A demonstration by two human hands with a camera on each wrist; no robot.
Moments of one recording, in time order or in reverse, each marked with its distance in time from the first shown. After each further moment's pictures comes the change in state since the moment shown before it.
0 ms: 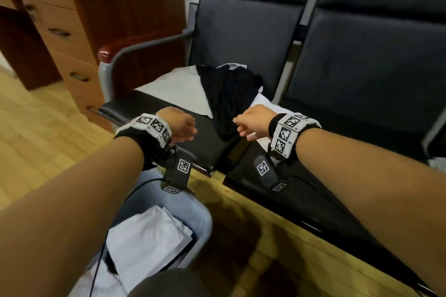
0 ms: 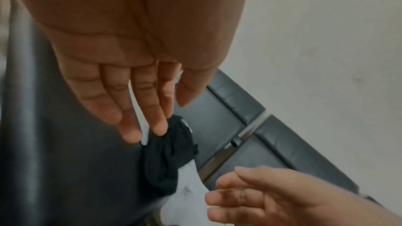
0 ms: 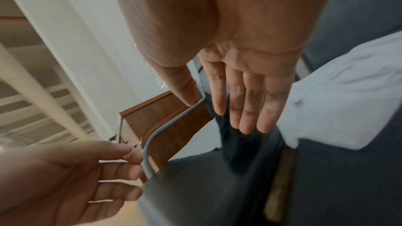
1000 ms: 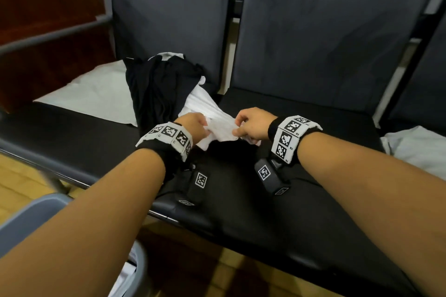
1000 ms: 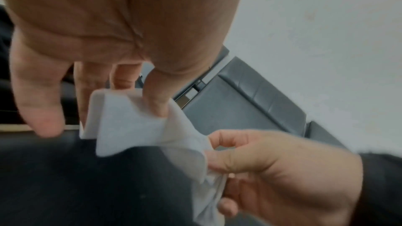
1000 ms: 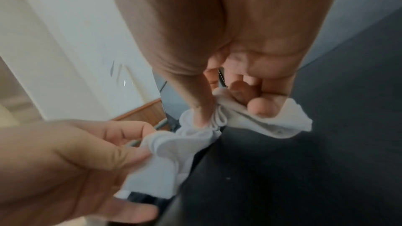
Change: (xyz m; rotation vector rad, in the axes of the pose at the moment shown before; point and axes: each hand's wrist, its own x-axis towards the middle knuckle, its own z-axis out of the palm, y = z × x) left_hand 0.074 0.053 0.205 0.683 -0.090 0.274; right_hand 0.061 0.137 -0.127 -0.206 0.077 -0.047
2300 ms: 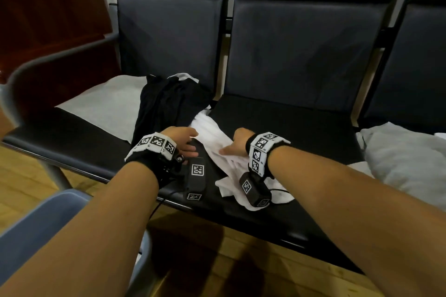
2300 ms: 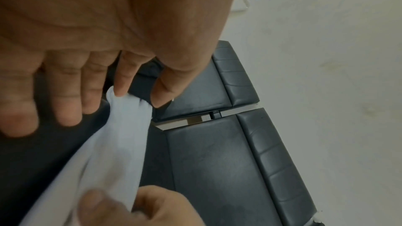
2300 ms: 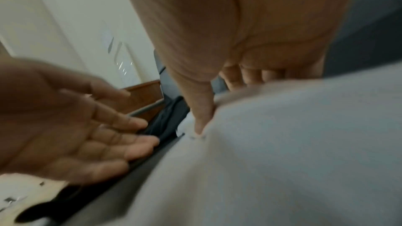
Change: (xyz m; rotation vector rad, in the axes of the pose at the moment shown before) left_hand -0.048 -0.012 -0.003 -0.764 -0.151 -0.385; right_hand -0.056 -0.006 0.029 -0.282 -0.012 0.149
